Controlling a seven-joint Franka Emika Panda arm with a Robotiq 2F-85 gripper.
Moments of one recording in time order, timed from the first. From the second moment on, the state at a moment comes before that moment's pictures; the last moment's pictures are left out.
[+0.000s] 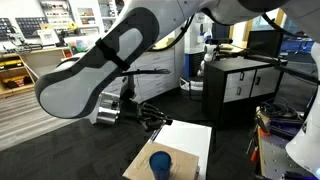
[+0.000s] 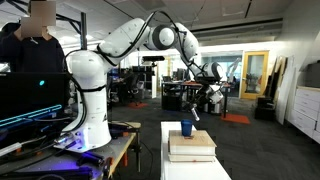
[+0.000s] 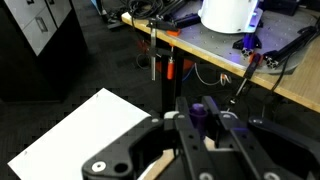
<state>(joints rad) 0.35 0.87 0.19 -1.28 -0.33 1.05 -0.12</state>
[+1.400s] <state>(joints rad) 0.33 0.70 0.16 -1.70 -0.36 1.58 0.00</state>
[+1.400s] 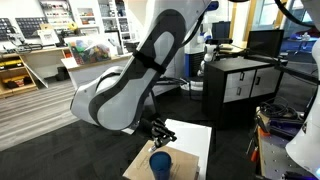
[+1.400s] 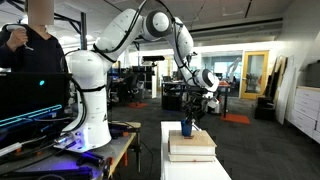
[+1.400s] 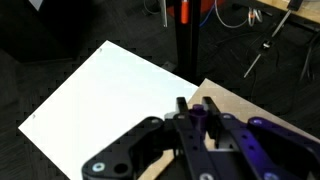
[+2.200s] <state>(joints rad) 0.31 0.62 0.14 -1.93 -0.36 1.87 0.07</state>
